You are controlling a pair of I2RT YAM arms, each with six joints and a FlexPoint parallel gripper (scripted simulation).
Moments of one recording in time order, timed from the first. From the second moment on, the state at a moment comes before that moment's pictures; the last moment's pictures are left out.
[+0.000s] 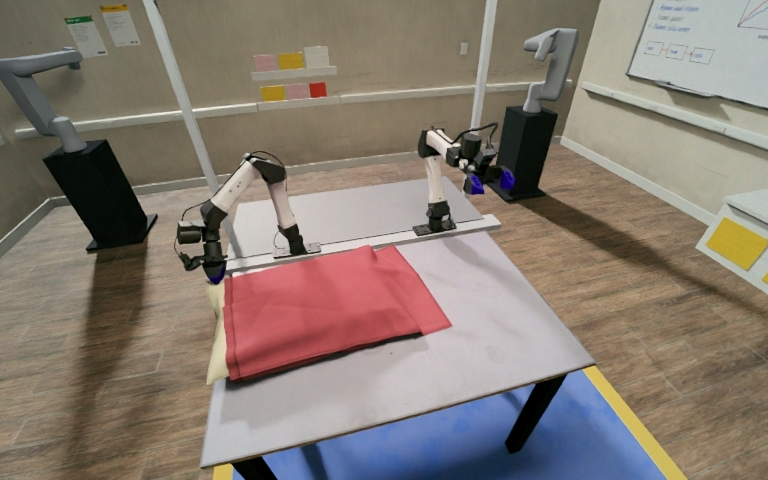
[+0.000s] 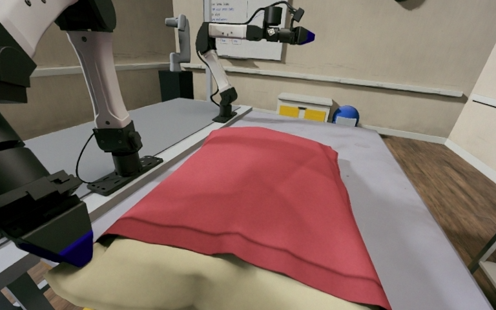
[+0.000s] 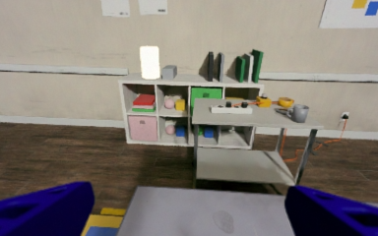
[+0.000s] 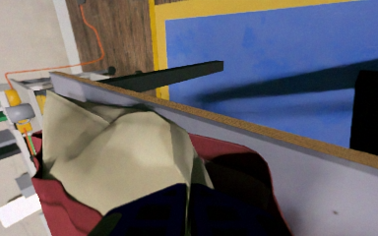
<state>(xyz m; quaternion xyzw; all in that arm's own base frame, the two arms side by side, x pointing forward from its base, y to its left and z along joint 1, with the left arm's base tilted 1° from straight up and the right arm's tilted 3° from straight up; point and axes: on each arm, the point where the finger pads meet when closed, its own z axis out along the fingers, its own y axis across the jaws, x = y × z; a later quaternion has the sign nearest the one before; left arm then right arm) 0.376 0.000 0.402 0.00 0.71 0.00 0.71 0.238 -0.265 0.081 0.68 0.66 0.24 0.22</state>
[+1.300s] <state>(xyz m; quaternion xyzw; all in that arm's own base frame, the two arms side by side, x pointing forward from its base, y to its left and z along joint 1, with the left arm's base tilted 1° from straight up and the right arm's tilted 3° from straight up) 0.376 0.000 0.402 0.00 0.71 0.00 0.71 0.246 -0.324 0.070 0.68 0.66 0.24 0.21</state>
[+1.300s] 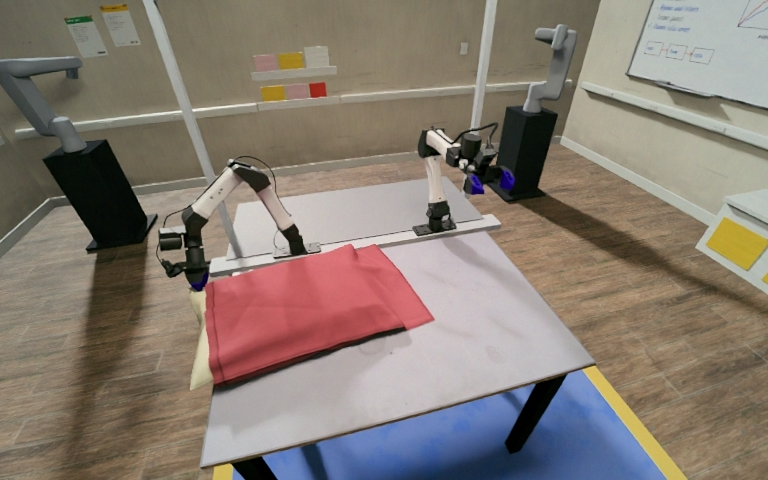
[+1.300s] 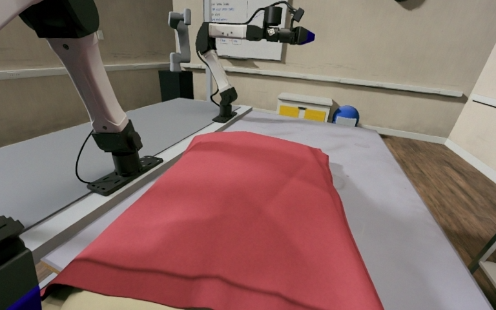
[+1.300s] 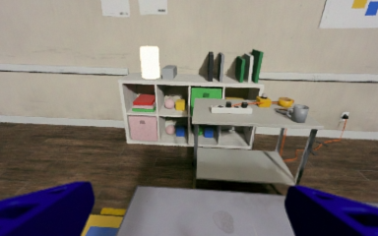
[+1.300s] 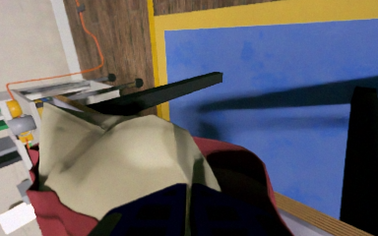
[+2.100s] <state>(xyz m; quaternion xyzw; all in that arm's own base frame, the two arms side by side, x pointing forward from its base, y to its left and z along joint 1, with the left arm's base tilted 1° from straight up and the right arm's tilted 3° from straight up) 0.376 0.000 0.402 0.00 0.71 0.00 0.71 0.244 -0.325 0.042 0.68 0.66 0.23 0.22</state>
